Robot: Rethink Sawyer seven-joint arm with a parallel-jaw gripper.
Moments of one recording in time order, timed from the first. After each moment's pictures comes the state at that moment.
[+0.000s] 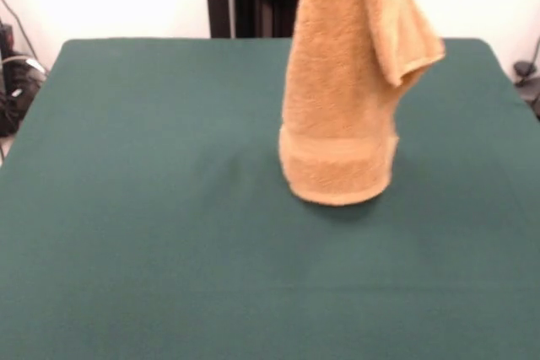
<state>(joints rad) 0.03 -0.95 -0.18 1.70 0.04 0.56 1.57</state>
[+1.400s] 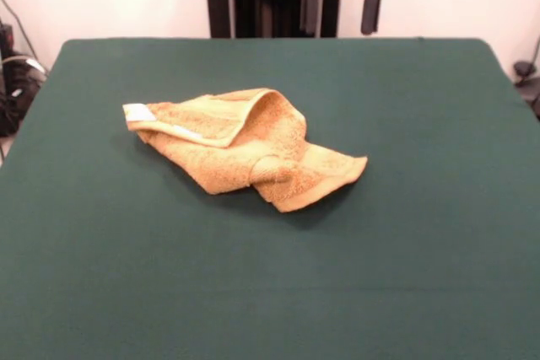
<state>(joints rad) -0.14 -0.84 -0.01 1.70 0.04 0.45 1.57</state>
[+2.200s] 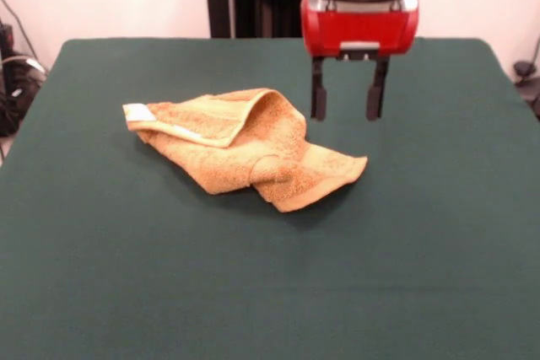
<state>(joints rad) -0.14 -0.65 0.02 1.59 0.04 0.41 1.57</state>
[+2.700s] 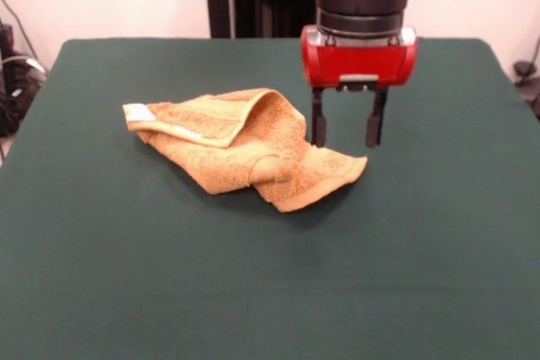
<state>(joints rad) -0.13 -0.57 0.02 1.53 0.04 0.40 1.57</state>
